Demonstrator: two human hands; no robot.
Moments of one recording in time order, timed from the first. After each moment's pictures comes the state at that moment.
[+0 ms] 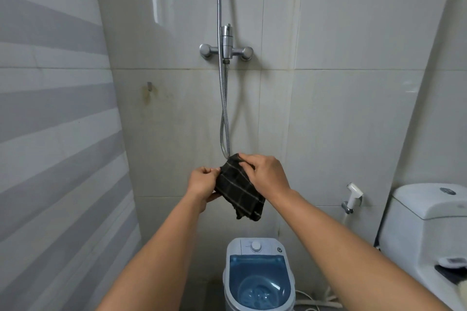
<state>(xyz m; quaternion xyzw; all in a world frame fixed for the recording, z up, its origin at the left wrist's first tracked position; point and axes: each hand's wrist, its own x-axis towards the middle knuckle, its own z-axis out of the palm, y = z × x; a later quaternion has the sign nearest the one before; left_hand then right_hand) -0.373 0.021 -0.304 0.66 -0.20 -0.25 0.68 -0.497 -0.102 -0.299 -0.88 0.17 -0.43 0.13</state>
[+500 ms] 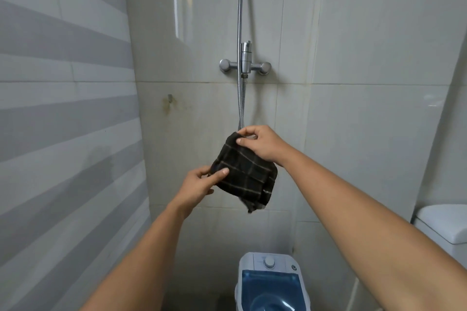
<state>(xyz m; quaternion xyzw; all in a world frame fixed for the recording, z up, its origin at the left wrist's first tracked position) -0.341 0.081 -0.277 0.65 -0.37 -0.19 0.64 -0.463 -0.081 -0.180 -0.86 0.12 -0.28 0.40</state>
